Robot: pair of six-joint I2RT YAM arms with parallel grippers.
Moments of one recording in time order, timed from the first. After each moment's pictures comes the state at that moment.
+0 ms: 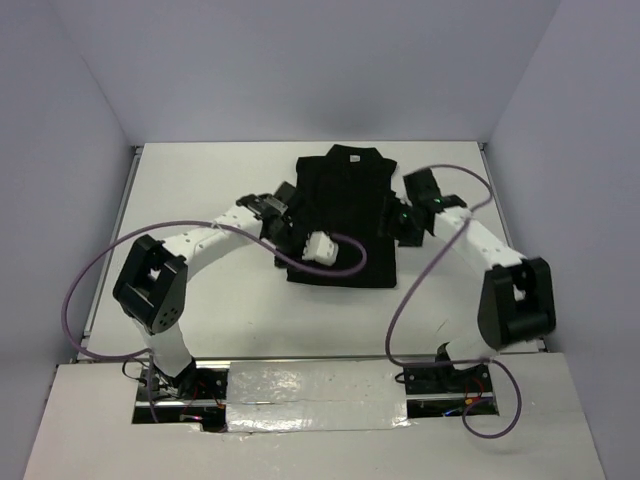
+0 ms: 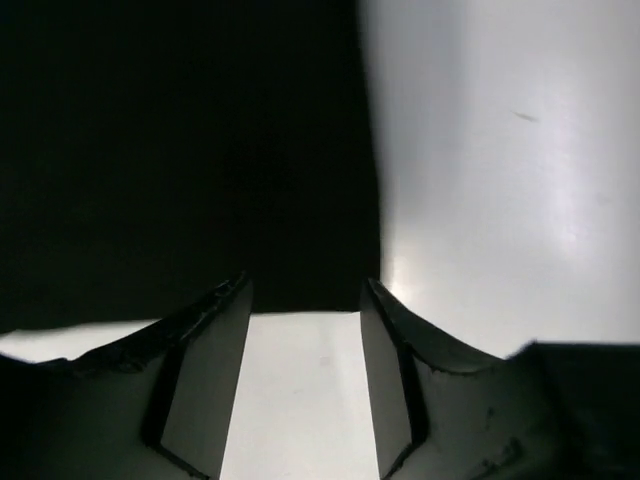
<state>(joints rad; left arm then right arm) -0.56 1.76 1.40 -0.76 0.45 1.04 0.27 1.61 1.19 -0.59 -0.10 0.44</state>
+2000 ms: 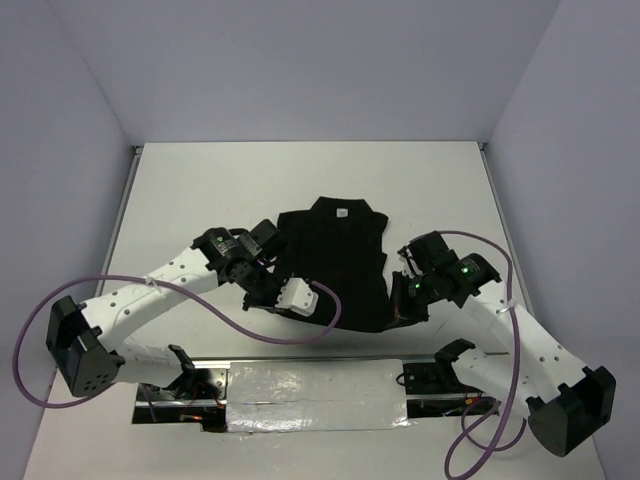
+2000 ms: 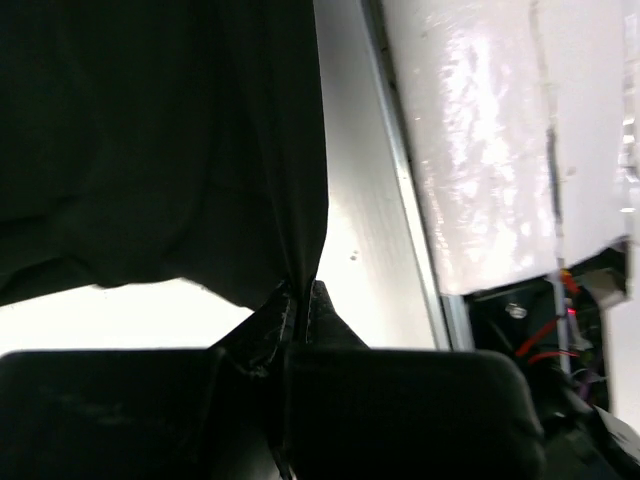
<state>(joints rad) -0.82 1.31 1.14 -1.12 0.41 0.95 0.48 0.91 0.78 -1.08 -0.45 0.65</state>
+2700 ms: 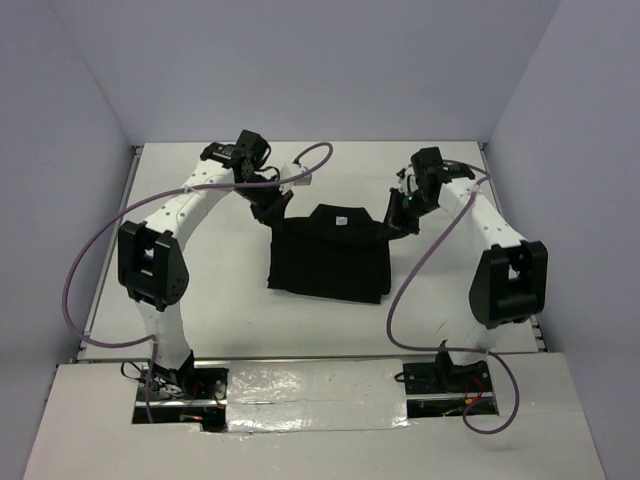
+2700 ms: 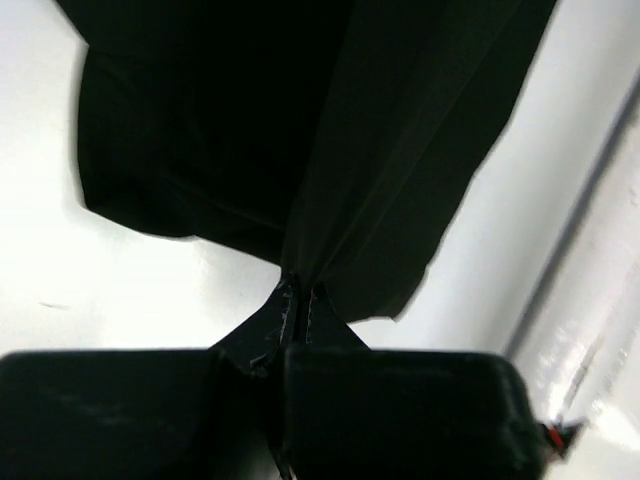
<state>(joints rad) -0.35 1.86 1.74 -1.15 0.59 0.66 0.17 1.59 1.37 -1.03 -0.49 0.40</state>
